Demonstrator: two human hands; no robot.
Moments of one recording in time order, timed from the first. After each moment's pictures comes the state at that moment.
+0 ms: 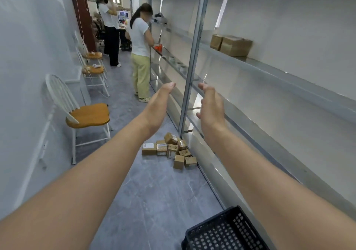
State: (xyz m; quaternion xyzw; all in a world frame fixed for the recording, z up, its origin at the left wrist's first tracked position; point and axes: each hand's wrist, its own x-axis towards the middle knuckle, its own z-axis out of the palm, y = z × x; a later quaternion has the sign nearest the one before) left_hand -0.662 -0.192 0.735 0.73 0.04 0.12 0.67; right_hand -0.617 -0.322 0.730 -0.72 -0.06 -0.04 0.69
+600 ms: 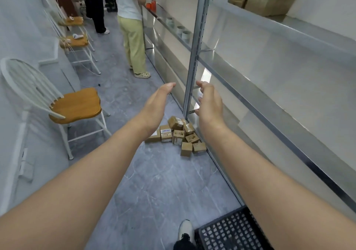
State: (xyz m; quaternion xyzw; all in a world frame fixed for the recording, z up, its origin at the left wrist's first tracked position) left_hand -0.414 -0.083 0.643 0.73 0.10 0.02 0.67; right_hand -0.380 -0.213 0.640 -0.72 0.03 0.02 0.69
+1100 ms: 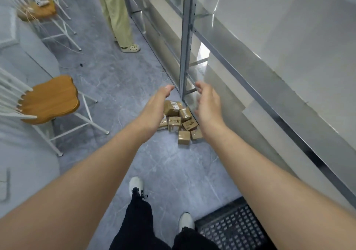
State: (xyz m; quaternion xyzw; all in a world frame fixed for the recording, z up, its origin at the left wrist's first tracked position) left_hand -0.203 -0.099 0.549 0.73 0.18 -0.09 0.66; right_hand -0.170 -0.232 0.540 -0.71 0.13 0.09 0.69
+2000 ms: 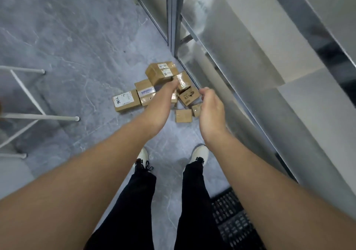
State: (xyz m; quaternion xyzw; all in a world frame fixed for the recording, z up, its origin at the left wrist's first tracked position) left_hand 0.103 -0.049 0.256 0.65 0.28 -0.29 0.64; right_hand 0.085 -0.174 0.248 -0.74 0.31 0.19 0.56
